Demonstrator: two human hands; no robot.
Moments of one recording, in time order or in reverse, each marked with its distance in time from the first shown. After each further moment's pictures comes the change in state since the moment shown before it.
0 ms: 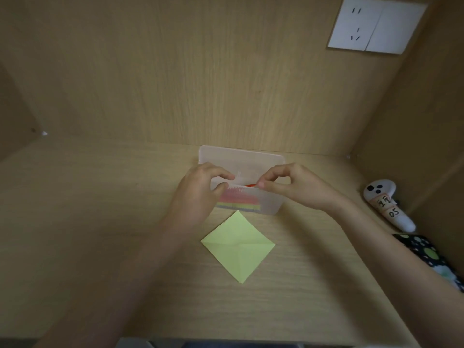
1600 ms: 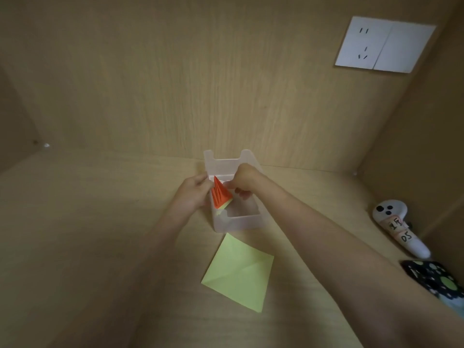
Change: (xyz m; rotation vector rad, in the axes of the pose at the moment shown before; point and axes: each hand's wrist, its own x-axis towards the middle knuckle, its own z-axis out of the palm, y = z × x) left_hand 0.051 -0.039 0.009 -0.602 -0.067 -0.548; right_hand 0.135 -0.029 0.058 -0.133 -0.180 0.573
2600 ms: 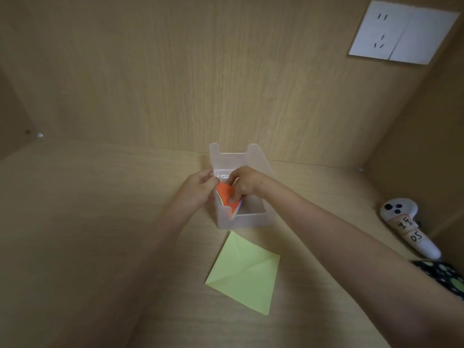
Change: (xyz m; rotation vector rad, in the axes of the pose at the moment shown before) left_hand 0.001 -0.005 -0.002 -0.018 -0.088 0.119; right_hand 0.003 0.007 0.009 -0.151 -0.071 -0.225
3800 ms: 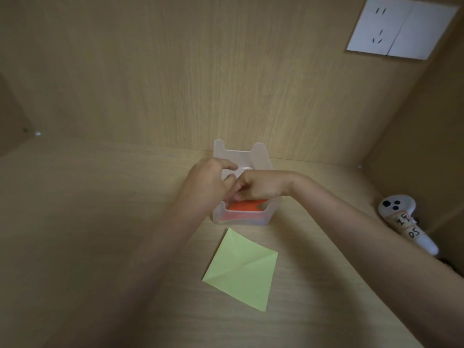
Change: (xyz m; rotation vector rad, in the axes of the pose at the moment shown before) left_hand -0.008 0.029 0.015 0.736 0.077 0.282; right_hand -0.041 0.021 -0.019 -0.099 -0.244 -0.357
